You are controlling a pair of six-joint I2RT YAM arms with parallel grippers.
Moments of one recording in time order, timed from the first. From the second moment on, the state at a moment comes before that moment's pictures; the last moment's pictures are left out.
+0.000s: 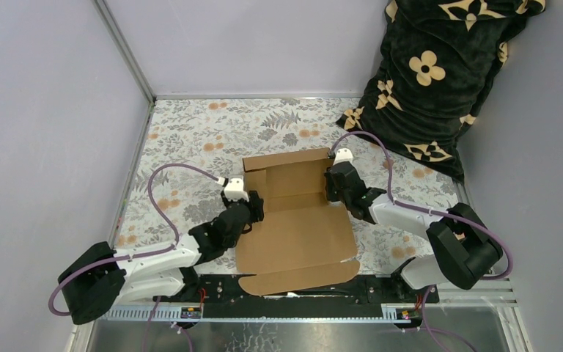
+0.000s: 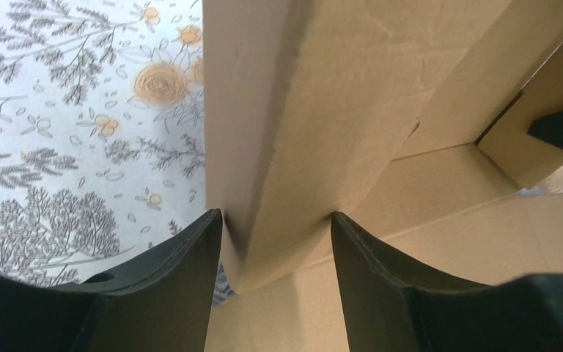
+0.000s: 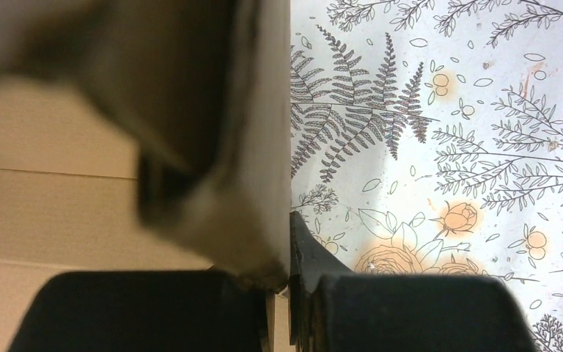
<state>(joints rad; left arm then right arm) -0.91 1.05 0.32 0.28 -0.62 -0.53 0.64 1.42 0.66 0.05 0.24 0.35</state>
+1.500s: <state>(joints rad) -1.08 1.14 0.09 0.89 -0.80 -0.27 0.73 1.41 0.49 0.34 0.45 0.36</state>
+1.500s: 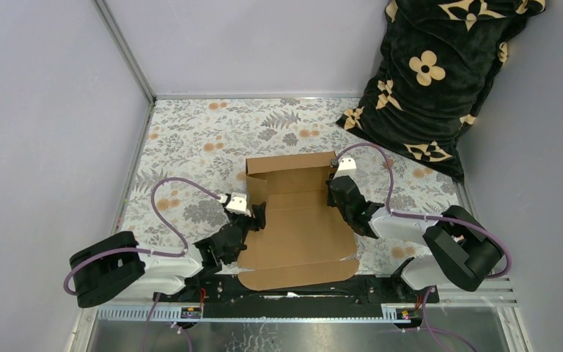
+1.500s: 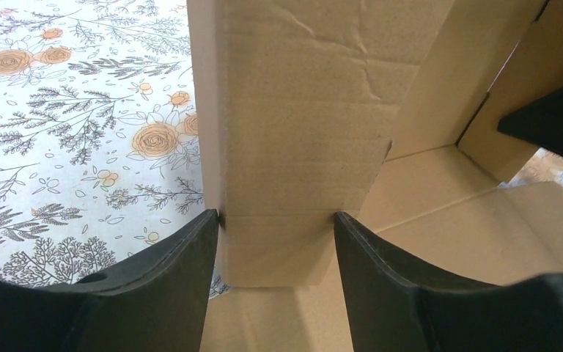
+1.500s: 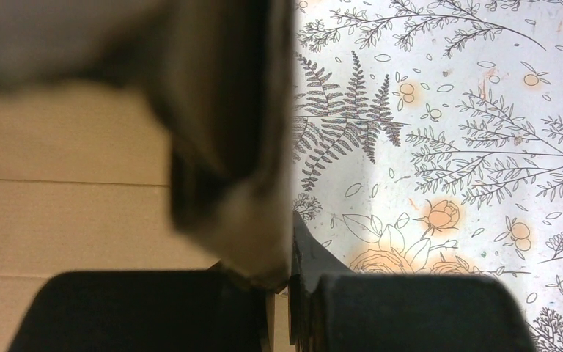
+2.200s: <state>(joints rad) -1.03 1.33 0.13 1.04 -0.79 -0.18 0.73 1.37 0.49 0.27 0.45 0.32</state>
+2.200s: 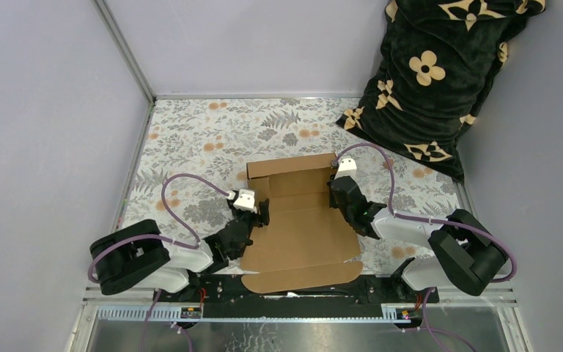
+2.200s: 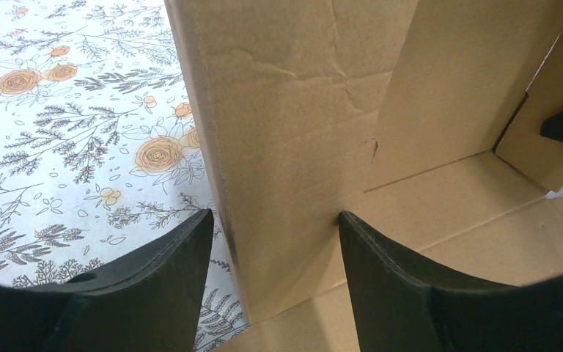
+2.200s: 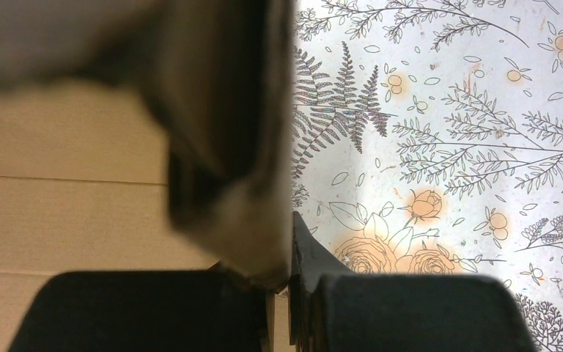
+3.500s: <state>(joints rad) -1.02 1.49 0.26 1.03 -1.14 -0.25 0.79 1.37 0.49 0.27 0.49 0.37</state>
